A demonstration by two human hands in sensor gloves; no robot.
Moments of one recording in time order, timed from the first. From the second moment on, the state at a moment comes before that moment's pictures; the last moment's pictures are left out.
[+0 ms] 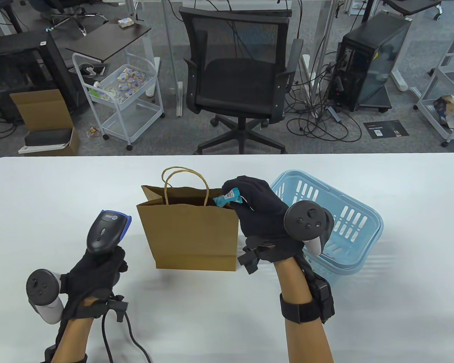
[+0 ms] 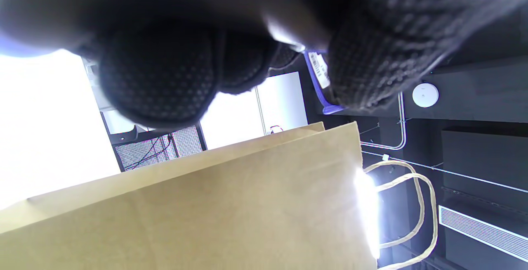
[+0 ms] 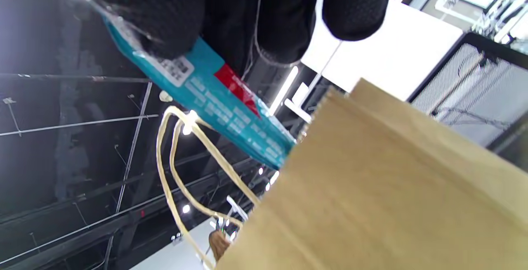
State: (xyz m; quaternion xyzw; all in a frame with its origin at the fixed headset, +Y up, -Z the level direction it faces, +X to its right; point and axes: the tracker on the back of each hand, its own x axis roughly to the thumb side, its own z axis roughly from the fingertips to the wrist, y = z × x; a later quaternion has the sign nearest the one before) left_hand -0.355 -0.697 -0.310 0.18 -0.09 0.60 0.77; right_hand 0.082 -0.559 -0.363 0.22 -0.18 0.81 0.51
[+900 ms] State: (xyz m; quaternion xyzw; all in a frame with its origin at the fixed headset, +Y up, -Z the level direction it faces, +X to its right) left_hand -0.355 -0.698 -0.310 0.17 -0.09 0.60 0.78; right_hand 0.073 -0.585 -0.381 0.19 -0.14 0.87 0.43
